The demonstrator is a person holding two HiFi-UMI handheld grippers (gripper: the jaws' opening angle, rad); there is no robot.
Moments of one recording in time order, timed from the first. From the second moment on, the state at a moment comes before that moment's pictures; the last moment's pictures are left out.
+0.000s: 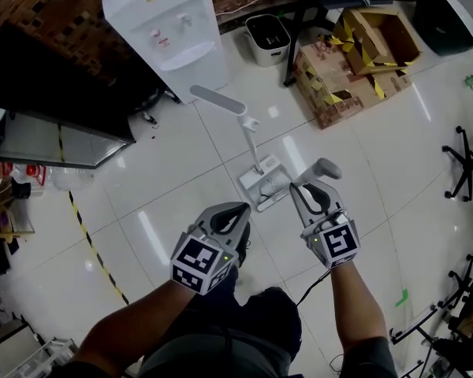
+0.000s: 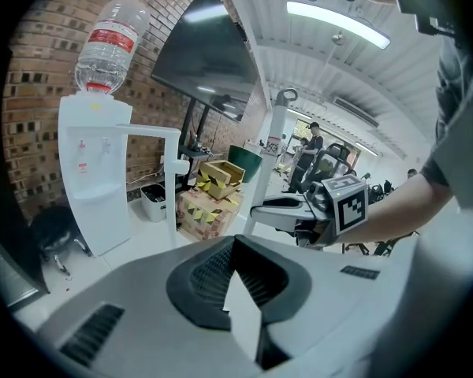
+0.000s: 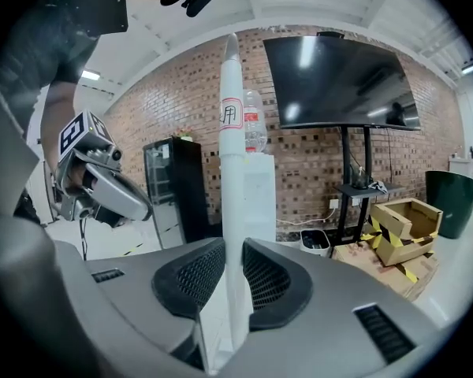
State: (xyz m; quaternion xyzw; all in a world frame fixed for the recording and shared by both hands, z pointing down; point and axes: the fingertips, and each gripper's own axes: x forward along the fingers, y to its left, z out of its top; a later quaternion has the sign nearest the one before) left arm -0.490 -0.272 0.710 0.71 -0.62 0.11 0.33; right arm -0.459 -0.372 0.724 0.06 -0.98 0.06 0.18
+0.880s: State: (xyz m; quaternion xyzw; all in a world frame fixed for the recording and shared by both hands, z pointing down) left arm -0.326 -0.285 0.504 0.80 -0.54 0.07 0.25; right arm -0.217 -0.349 0.463 0.29 -0.96 0.05 0.06
